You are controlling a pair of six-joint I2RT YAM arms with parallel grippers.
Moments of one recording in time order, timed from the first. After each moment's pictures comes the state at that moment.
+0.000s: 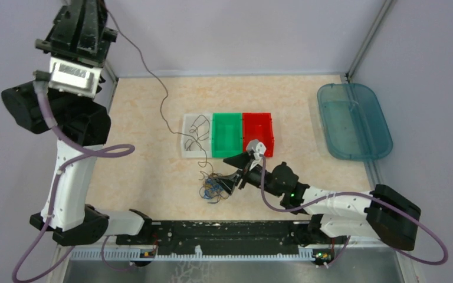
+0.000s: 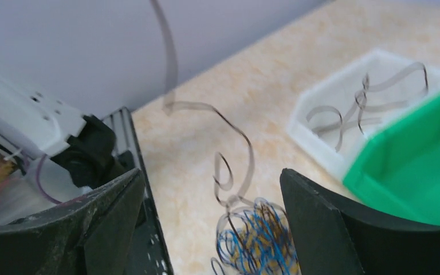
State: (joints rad) left arm -0.50 1.33 2.03 0.55 0.34 0.66; right arm 1.06 1.13 0.30 0.89 -0.01 0.36
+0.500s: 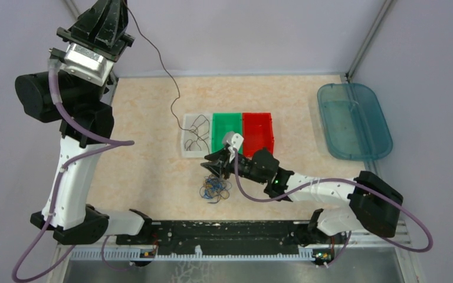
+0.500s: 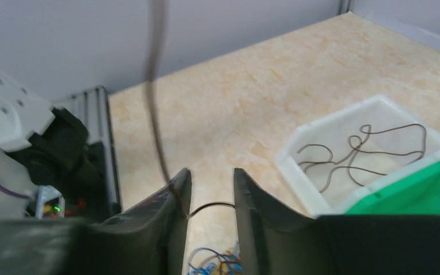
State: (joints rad) left arm -0.50 1.32 1.96 0.41 0.33 0.55; right arm 1.06 1.27 0.60 0.74 -0.14 0.13
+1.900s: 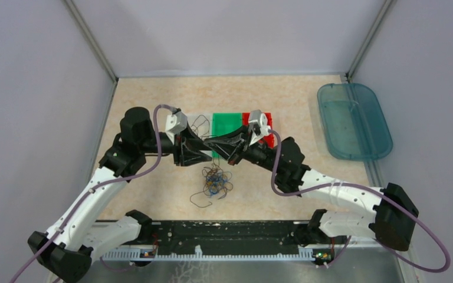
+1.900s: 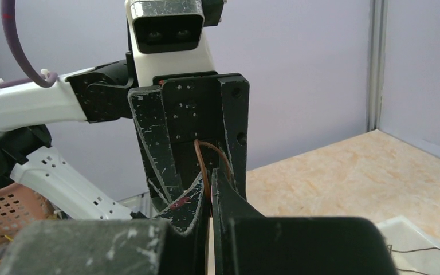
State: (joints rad) left arm -0.50 0.96 0.98 -0.25 1.02 0.06; right arm 0.98 1.12 0.71 0.84 -0.27 0.32
